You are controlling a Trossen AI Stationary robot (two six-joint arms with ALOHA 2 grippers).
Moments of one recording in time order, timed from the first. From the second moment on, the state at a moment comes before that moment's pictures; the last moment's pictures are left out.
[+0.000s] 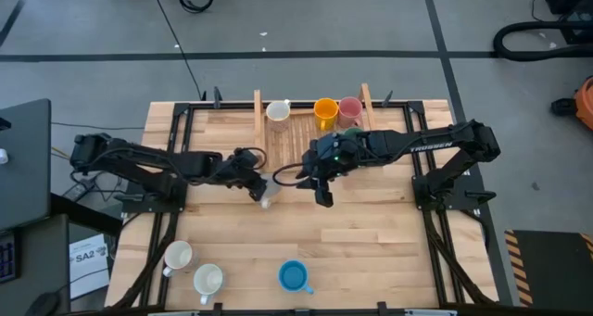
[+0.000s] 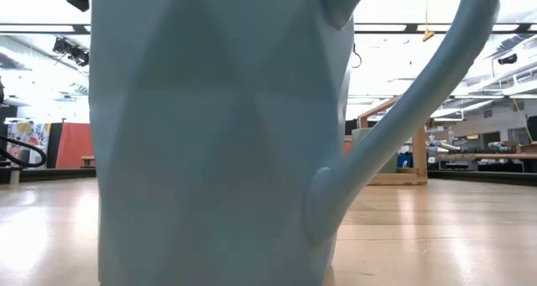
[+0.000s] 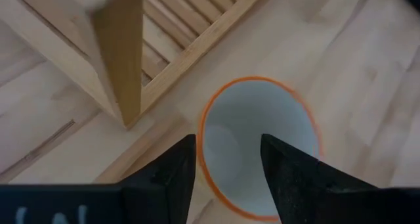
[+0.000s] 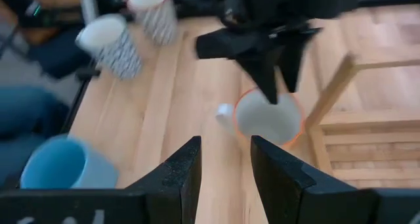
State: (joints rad) left arm -0.05 1.26 0.76 -0.33 -0.26 -0.80; right arm 0.06 1.57 1.41 -0.49 -0.09 0.10
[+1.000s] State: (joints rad) left arm -0.05 1.06 0.76 -0.53 -0.22 -0.77; right arm 0.04 1.67 1.41 -0.22 0.17 0.32
